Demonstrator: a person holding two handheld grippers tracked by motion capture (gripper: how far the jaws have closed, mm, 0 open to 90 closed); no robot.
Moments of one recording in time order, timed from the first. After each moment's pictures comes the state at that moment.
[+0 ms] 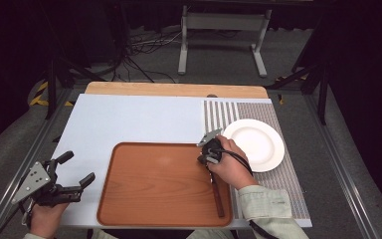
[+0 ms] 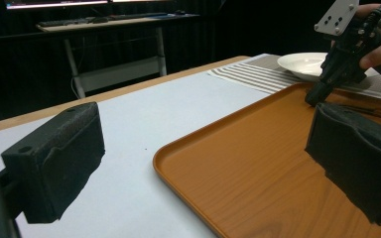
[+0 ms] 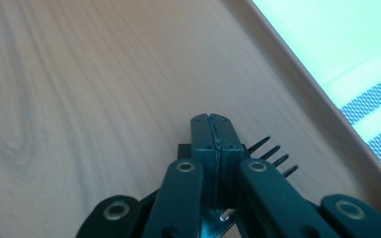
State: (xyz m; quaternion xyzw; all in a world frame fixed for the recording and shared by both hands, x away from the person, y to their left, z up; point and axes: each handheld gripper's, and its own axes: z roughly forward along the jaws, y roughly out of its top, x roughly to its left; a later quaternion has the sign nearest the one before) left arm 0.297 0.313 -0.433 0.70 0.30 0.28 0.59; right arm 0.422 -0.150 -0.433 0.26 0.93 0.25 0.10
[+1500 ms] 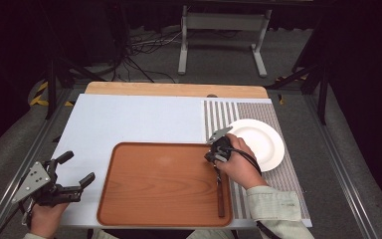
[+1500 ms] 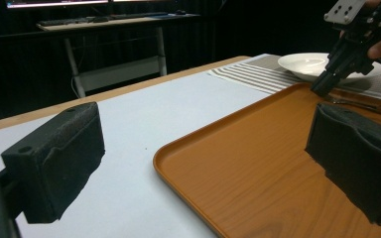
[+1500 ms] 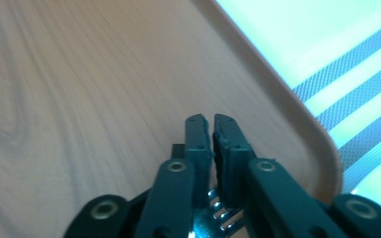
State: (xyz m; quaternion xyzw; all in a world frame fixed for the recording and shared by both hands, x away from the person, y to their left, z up) left arm 0.297 0.314 -0.433 0.70 0.30 0.28 0.59; right arm 0.419 -0.171 -0.420 0.28 0.92 0.26 0.12
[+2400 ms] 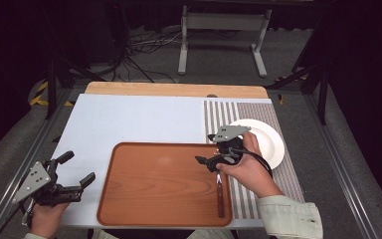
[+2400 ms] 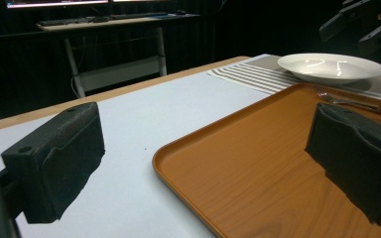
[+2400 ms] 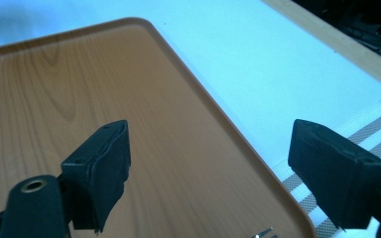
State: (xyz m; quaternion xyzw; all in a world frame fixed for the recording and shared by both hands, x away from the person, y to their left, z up) left arm 0.297 0.312 -0.434 0.70 0.30 0.28 0.59; right arm 0.386 -0.175 -0.368 0.23 0.87 0.42 0.16
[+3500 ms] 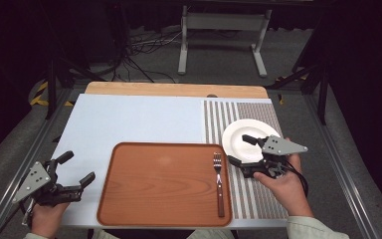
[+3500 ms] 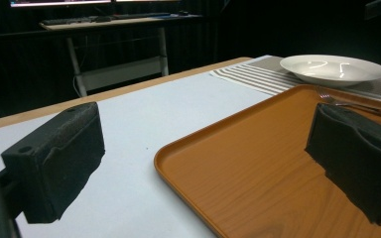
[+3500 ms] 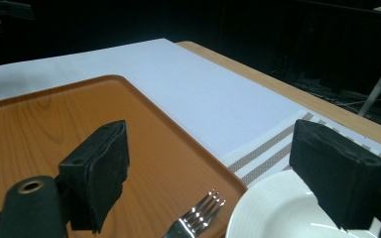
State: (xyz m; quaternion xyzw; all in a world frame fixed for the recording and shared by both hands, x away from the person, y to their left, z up) left arm 0.298 0.313 -0.435 0.69 0.30 0.28 0.59; right arm 0.347 -0.268 -0.371 0.26 0.77 0.53 0.22
